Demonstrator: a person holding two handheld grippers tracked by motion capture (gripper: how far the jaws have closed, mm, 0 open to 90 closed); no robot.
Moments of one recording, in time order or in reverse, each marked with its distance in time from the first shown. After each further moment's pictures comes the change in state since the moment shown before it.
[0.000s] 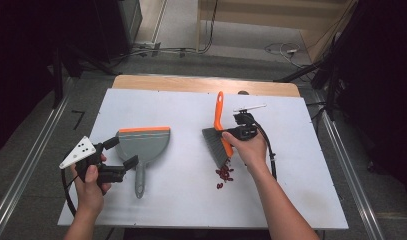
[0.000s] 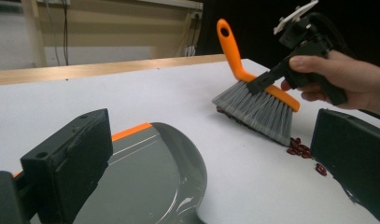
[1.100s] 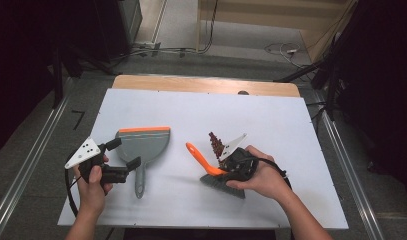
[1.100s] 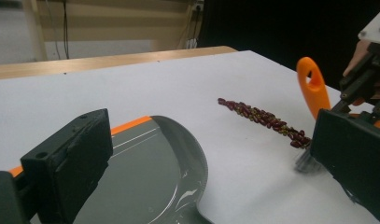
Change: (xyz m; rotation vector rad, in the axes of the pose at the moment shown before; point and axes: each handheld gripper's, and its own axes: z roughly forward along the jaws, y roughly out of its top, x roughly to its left) left arm -0.003 -0.003 0.005 0.030 0.007 0.015; right arm 0.059 -0.074 -0.029 0.294 0.049 -0.720
